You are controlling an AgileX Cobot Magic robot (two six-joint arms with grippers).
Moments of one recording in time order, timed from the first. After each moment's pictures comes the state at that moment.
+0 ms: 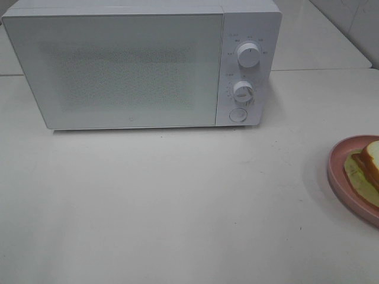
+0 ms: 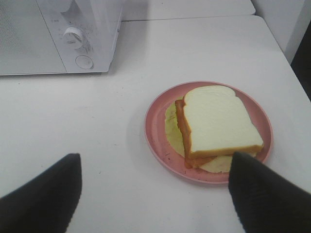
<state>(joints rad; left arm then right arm) 0.02 0.01 -0.52 -0.20 1.08 0.11 0.10 0.00 -0.50 -0.06 1.00 0.13</state>
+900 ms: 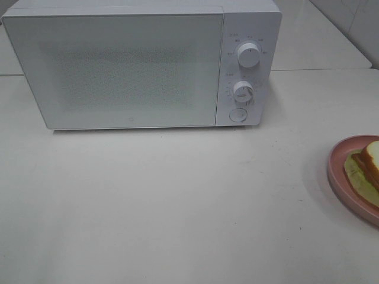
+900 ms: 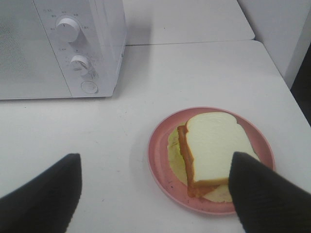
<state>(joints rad) 0.02 0.01 -0.52 -0.20 1.08 0.11 0.10 0.06 -0.53 -0.06 0.89 0.13</state>
